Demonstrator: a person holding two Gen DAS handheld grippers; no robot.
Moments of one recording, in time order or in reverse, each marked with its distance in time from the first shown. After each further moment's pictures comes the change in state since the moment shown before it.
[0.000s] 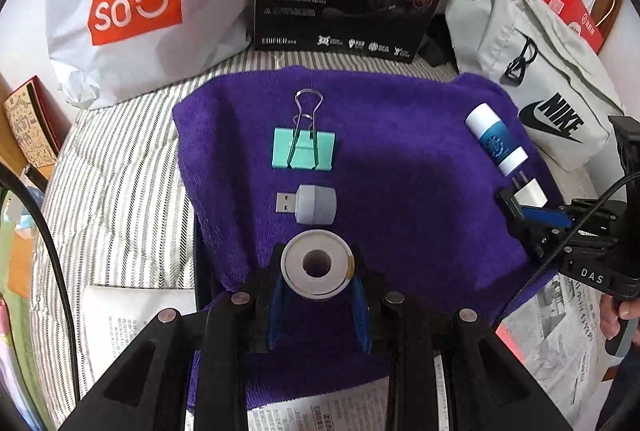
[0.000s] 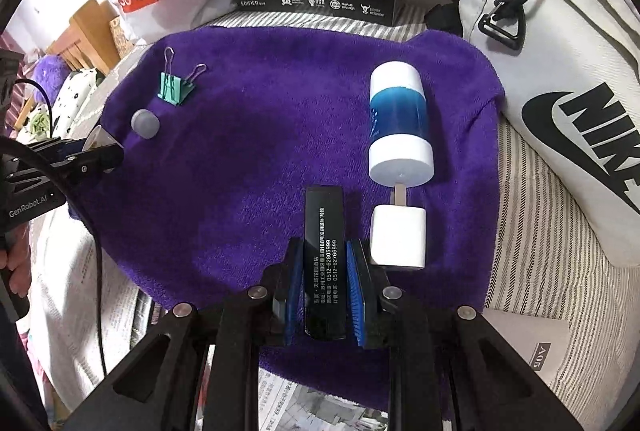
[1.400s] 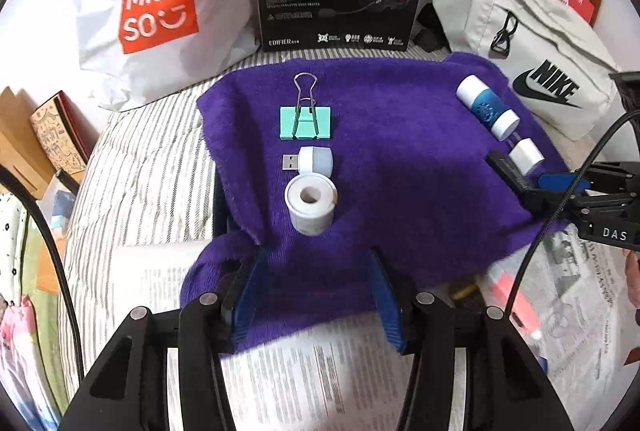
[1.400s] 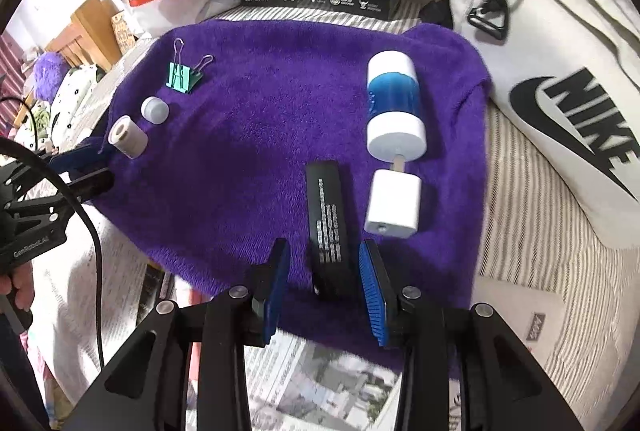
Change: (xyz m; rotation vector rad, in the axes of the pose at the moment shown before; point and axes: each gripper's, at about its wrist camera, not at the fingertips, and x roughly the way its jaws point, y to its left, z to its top) left arm -0.036 -0.021 -0.038 0.053 -0.041 0.111; right arm -0.026 0.001 -0.018 0.017 0.006 -0.010
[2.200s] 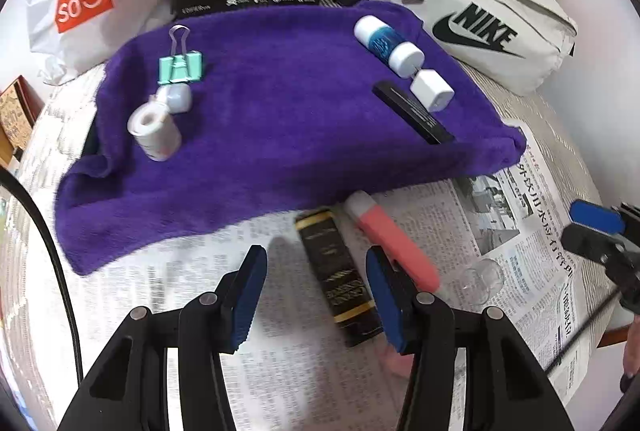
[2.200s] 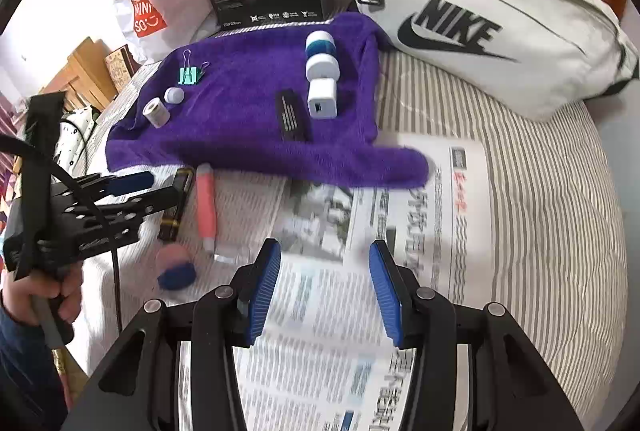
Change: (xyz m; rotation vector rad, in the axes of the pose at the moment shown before) left arm 0.009 -0.091 -0.044 0.027 0.087 -0.127; right arm -0.084 -0.024 -0.122 0.175 -0.093 -0.017
